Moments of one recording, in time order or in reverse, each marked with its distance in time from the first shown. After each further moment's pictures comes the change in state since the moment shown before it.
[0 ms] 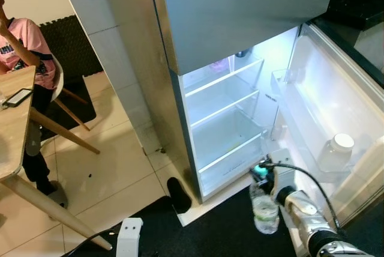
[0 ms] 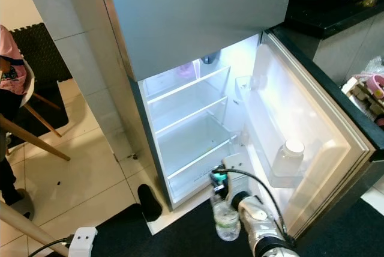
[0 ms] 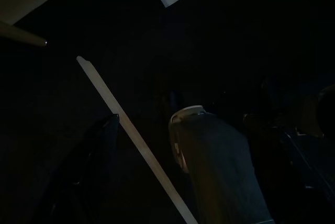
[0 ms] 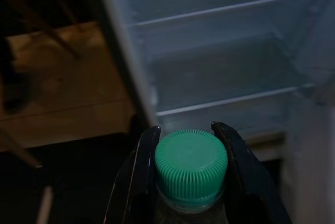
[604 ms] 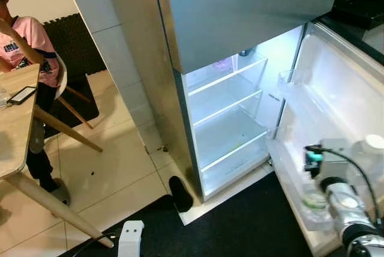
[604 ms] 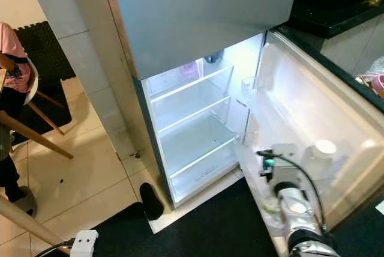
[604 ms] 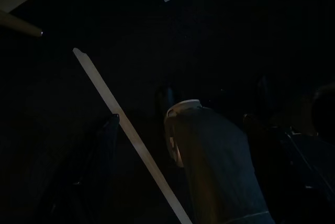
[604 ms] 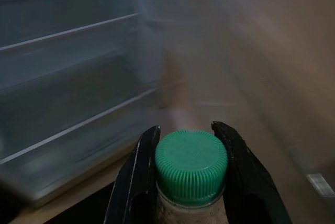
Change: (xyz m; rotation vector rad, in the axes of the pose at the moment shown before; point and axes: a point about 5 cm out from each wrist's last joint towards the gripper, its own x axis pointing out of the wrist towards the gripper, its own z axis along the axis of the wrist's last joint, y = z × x) left arm 0.000 -0.004 -0.004 -0.028 0.003 -0.006; right arm -0.041 -0.105 0.027 0.010 -0.090 -0.514
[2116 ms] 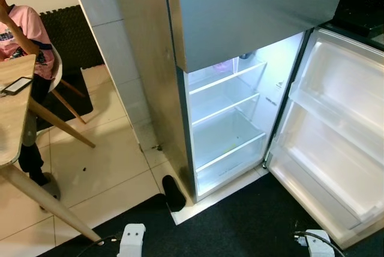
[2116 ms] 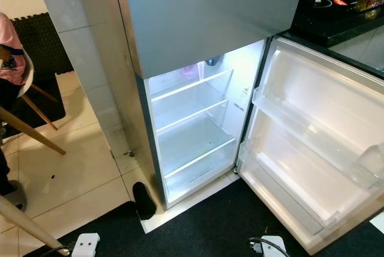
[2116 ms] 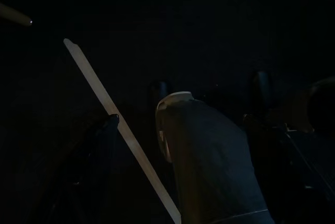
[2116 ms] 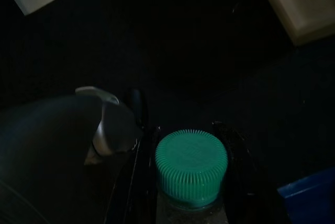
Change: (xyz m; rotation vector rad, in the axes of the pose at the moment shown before) left arm 0.002 -0.009 -0.009 0.024 0.026 0.031; right arm -0.110 0.041 -0.170 -0.009 0.743 0.139
